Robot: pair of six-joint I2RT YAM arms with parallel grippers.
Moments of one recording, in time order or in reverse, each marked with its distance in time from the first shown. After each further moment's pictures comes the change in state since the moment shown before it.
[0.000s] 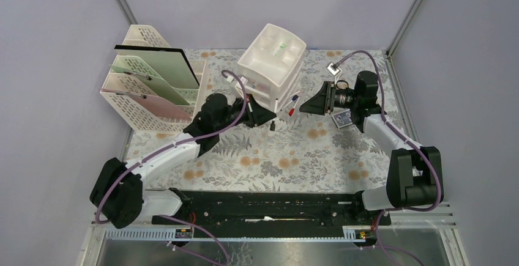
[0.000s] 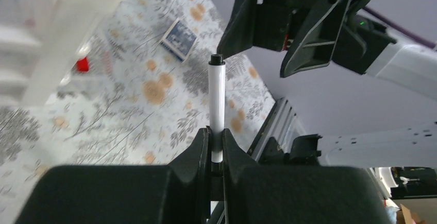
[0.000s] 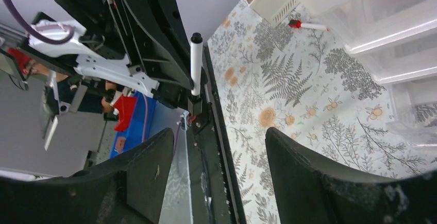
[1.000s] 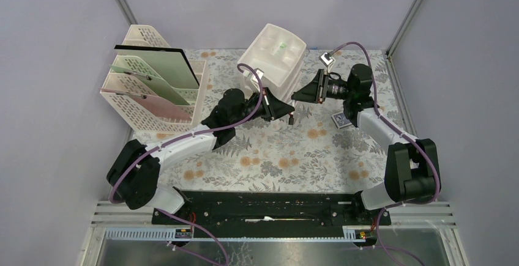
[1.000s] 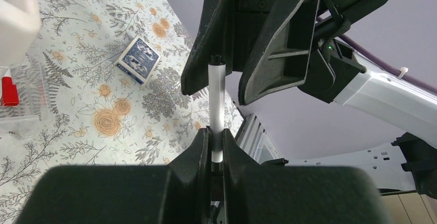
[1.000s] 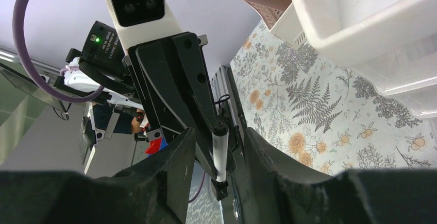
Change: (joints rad) left arm -0.103 0.206 0.154 0.158 -0.053 -0.146; right arm 0.080 0.057 0.087 0.200 0.106 0.358
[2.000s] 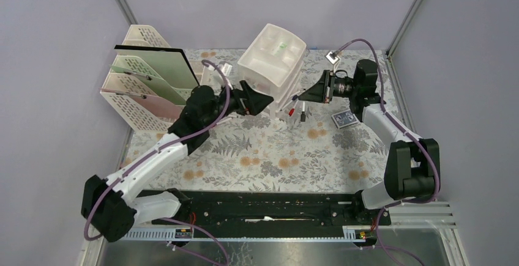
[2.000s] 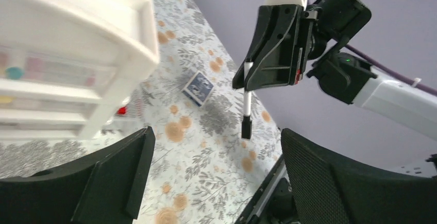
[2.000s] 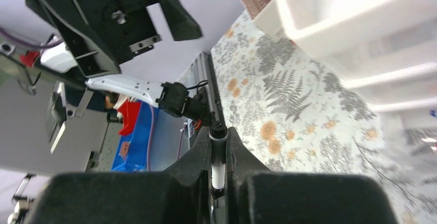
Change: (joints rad) left arm 0.116 -0.278 0.000 -0.288 -0.089 0.169; right arm -0.053 0.013 0.061 -0.169 -0.107 -0.252
